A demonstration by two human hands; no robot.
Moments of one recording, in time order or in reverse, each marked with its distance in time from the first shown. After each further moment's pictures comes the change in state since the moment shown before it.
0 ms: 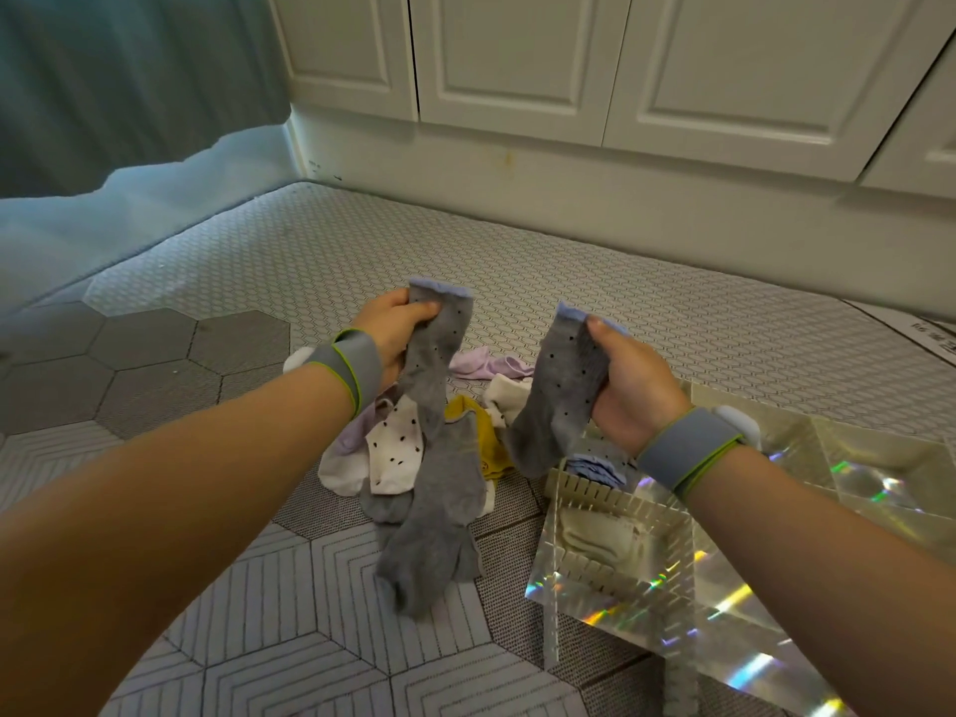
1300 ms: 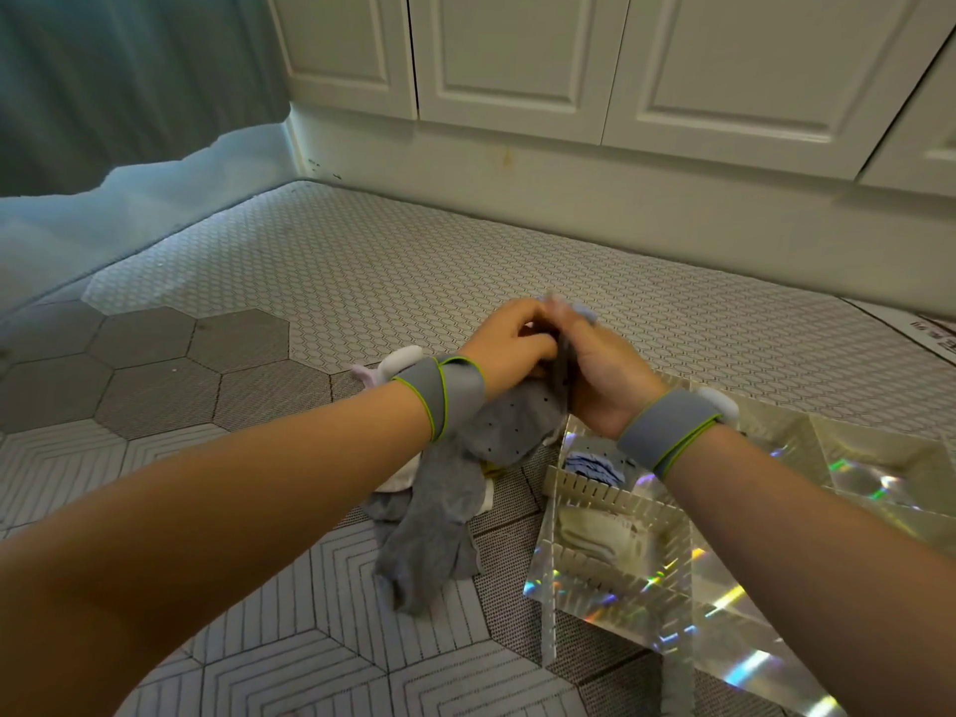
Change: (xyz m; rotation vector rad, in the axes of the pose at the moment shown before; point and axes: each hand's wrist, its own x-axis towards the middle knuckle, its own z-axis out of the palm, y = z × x) left_hand -0.049 0.003 0.084 0.287 -0.299 0.230; right_hand -0.003 -0.003 0.022 -0.128 -0.142 0.075
